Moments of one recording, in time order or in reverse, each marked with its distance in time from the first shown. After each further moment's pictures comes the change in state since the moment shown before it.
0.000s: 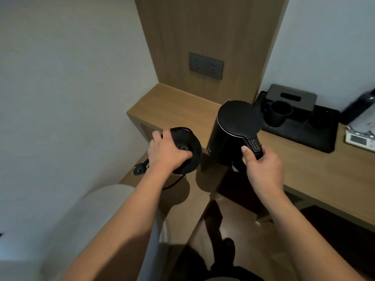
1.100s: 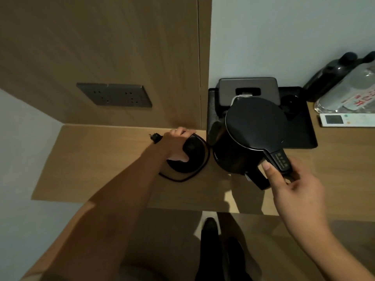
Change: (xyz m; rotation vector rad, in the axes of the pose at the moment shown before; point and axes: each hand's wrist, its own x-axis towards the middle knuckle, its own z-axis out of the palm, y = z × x) left_hand 0.331 0.178 0.188 0.507 -0.684 0.886; right_hand 0.168 0.022 -0.010 0.017 0.314 0.206
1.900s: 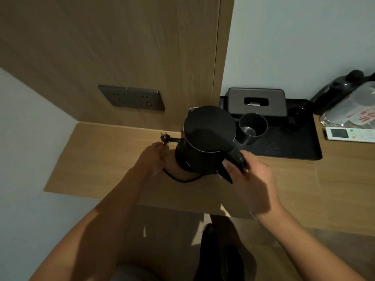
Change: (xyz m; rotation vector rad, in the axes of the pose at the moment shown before) left_hand -0.071 -0.057 0.024 -0.146 0.186 -0.254; right_hand 0.014 -0.028 0.059 -0.099 -0.289 -0.097
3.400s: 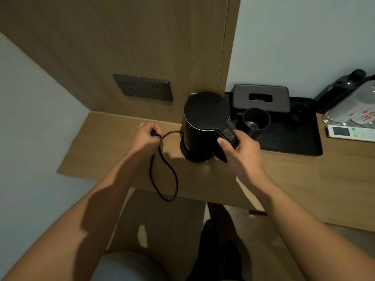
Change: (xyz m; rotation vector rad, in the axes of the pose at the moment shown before) left_hand -0.060 0.019 -0.050 -0.680 0.421 -0.157; right_hand 0.025 -0.002 0.015 0.004 0.017 -0.064
